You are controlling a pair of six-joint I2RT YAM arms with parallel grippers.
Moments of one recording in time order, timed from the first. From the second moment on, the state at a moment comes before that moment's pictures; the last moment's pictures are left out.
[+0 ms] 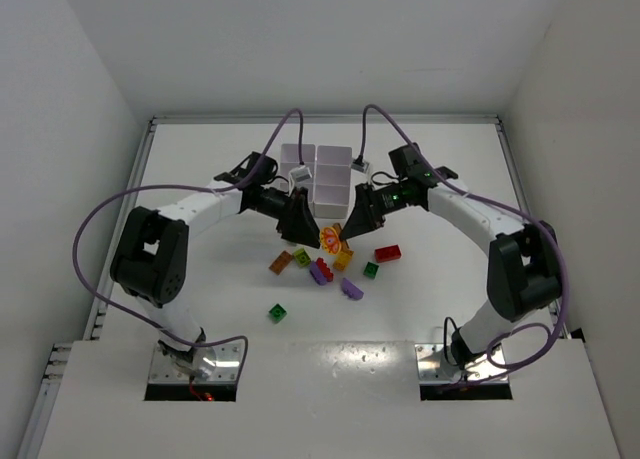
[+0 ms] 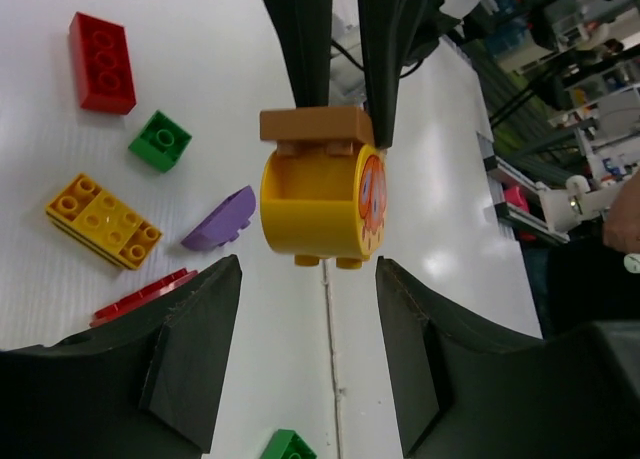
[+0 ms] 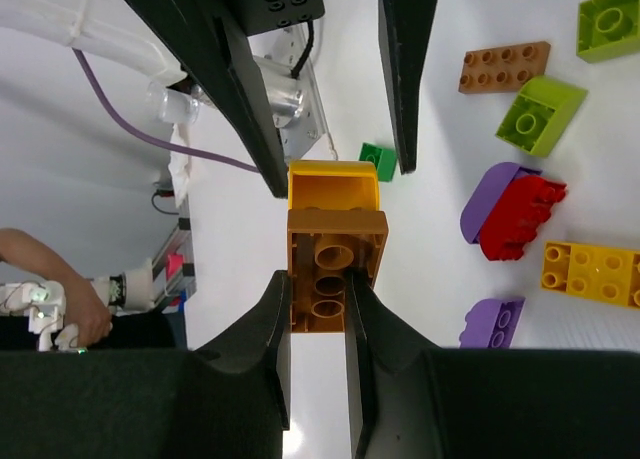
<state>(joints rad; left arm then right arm) -0.38 1.71 1.15 -0.47 1.34 0.26 0.36 1.63 1.14 -0.54 -1.16 0.01</state>
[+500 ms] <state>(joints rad) -0.37 1.74 1.19 -0.54 1.41 0.27 0.40 1.68 1.18 -0.50 -1.17 0.01</state>
